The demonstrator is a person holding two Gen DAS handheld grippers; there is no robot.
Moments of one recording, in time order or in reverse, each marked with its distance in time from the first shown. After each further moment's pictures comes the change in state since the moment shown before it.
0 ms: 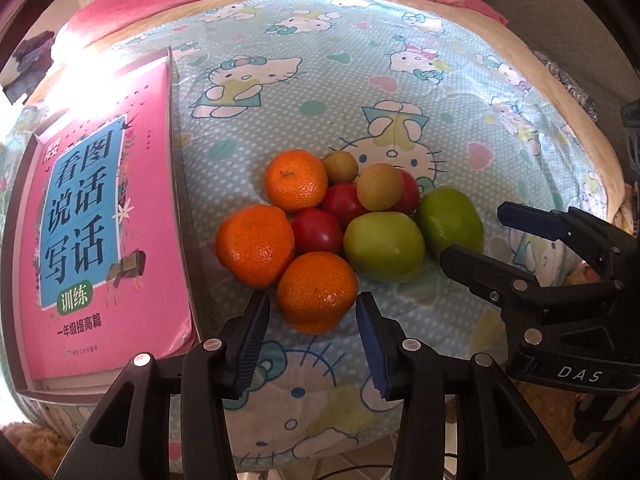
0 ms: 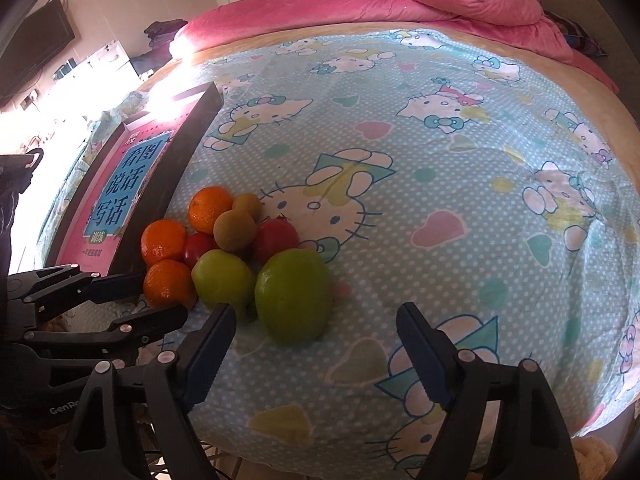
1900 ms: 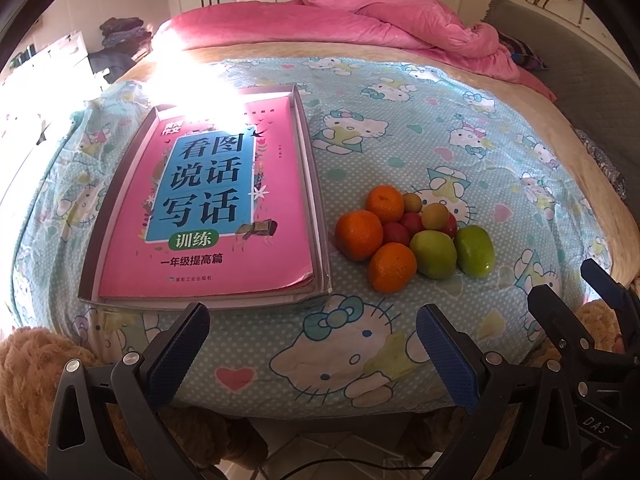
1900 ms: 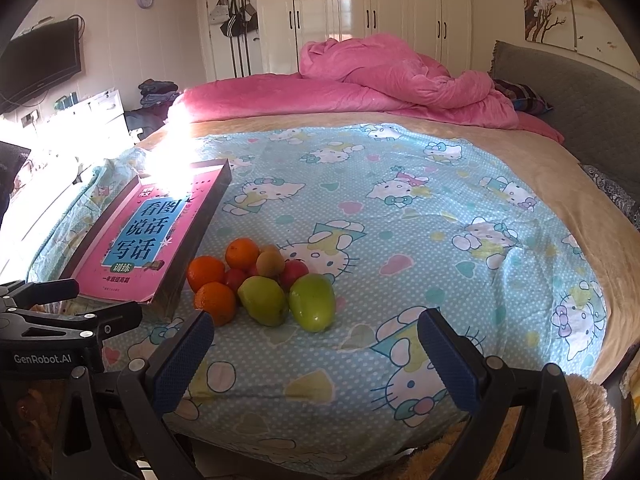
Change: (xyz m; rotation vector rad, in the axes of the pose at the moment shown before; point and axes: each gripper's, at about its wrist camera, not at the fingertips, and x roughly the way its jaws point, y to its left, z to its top) left arm -0.085 0.039 -0.052 -0.213 -0.209 0.134; right arm -0.084 0.046 -0.050 0.007 -0.341 -0.152
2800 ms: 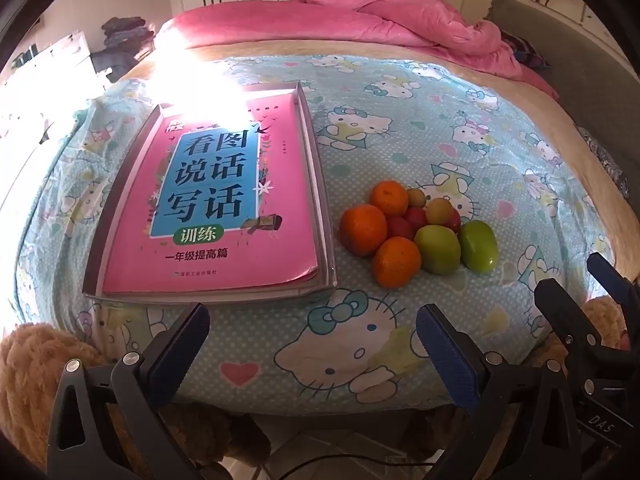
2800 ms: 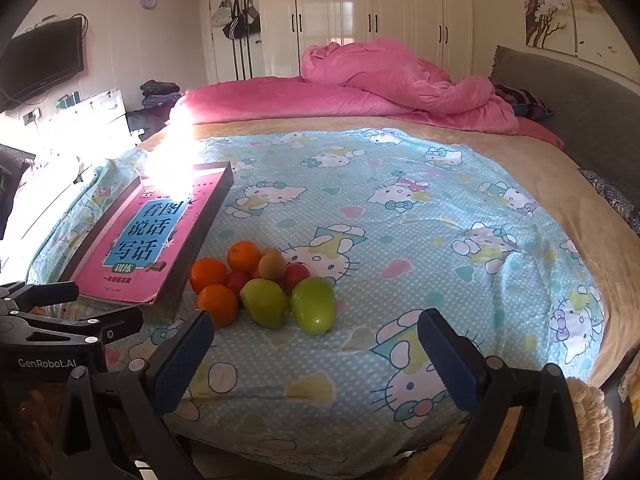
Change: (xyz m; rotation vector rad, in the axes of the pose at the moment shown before) left arm -0.002 0.003 -0.004 -0.006 0.009 0.005; right arm -0.006 0.001 0.000 -0.011 -0.008 -0.003
